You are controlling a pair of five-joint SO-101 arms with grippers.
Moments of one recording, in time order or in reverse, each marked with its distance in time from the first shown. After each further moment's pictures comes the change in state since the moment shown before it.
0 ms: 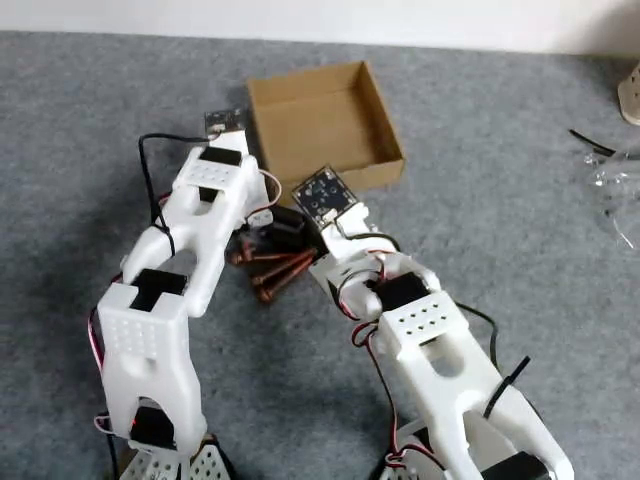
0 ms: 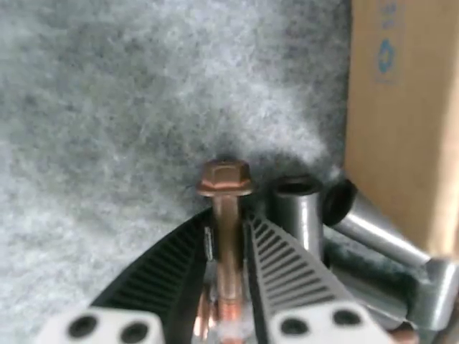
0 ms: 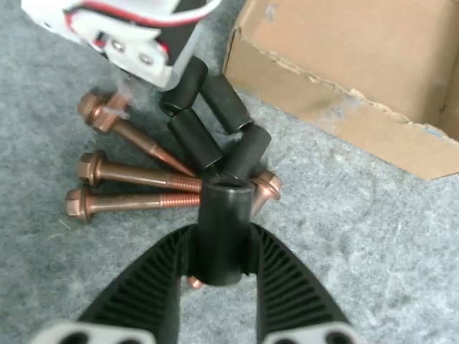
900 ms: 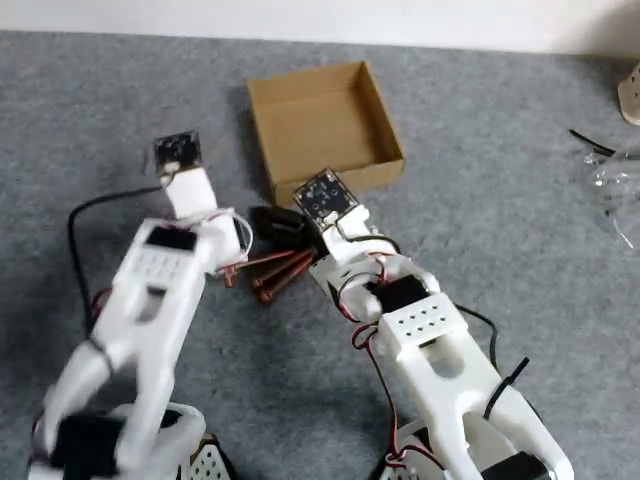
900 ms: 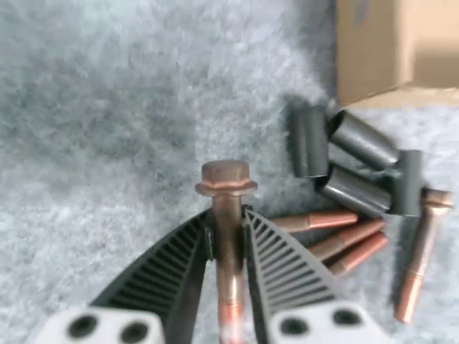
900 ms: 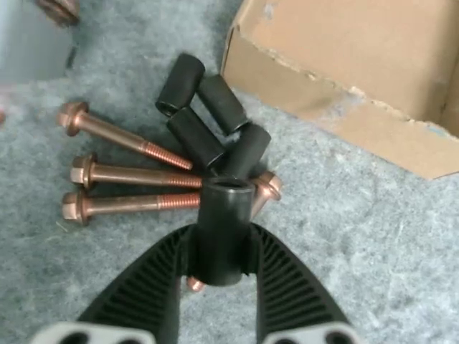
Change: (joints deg) left arm -0.2 -51.5 48.3 -19.4 -0.1; right arm 0.1 0.1 1.5 -2.1 -0.3
